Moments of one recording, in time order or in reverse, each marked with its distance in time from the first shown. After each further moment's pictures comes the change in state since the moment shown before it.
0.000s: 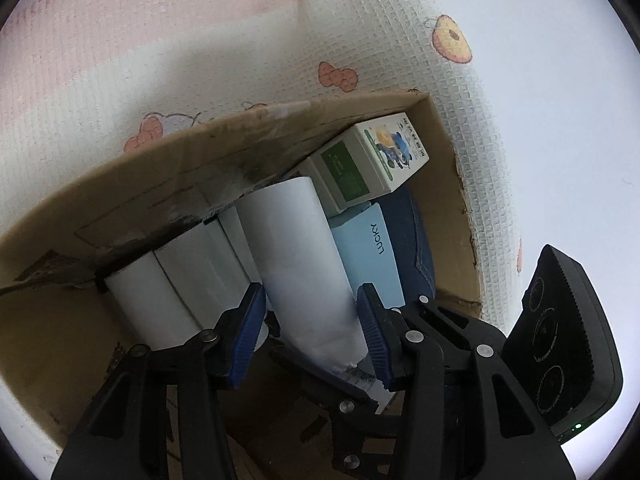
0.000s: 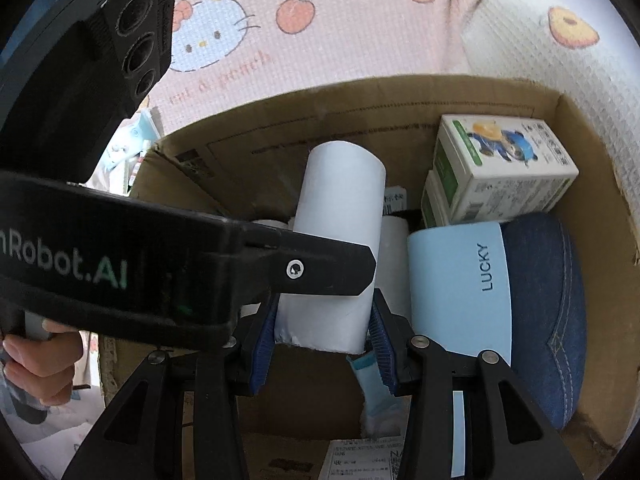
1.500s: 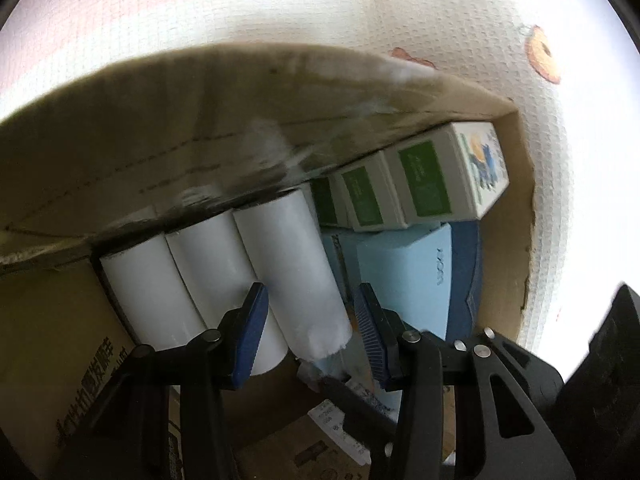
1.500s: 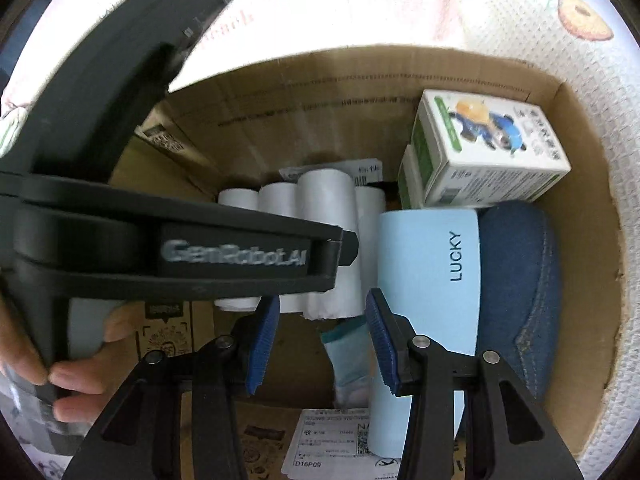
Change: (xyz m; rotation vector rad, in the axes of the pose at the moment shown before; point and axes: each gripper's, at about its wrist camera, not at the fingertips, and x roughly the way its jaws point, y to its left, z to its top) left arm 0.029 0.019 0.009 -0.167 0.046 0.121; right arm 0.005 -0.035 0.016 -0.036 0.174 -0.040
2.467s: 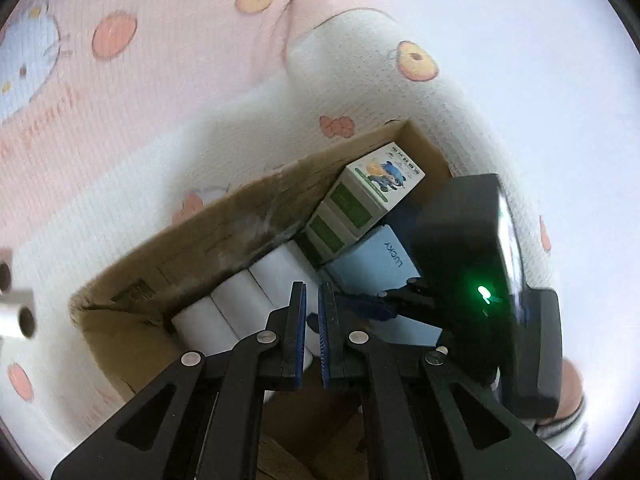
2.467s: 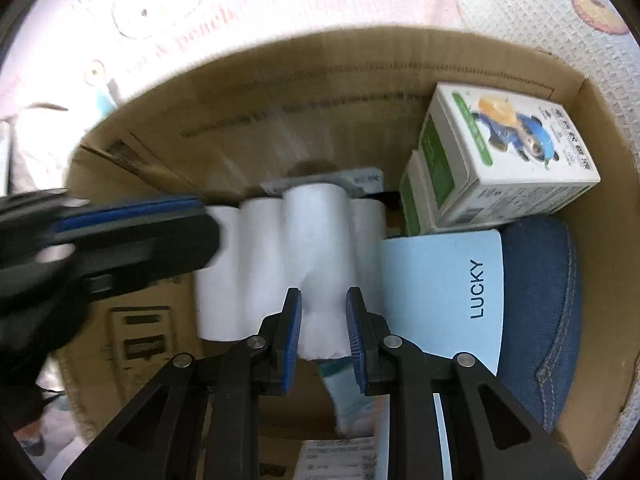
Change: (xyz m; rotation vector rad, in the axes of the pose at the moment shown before) left arm -0.079 -0.029 -0.030 0.394 -0.287 0.077; right arm 0.026 -0.025 0.021 0.043 0.020 -0.032
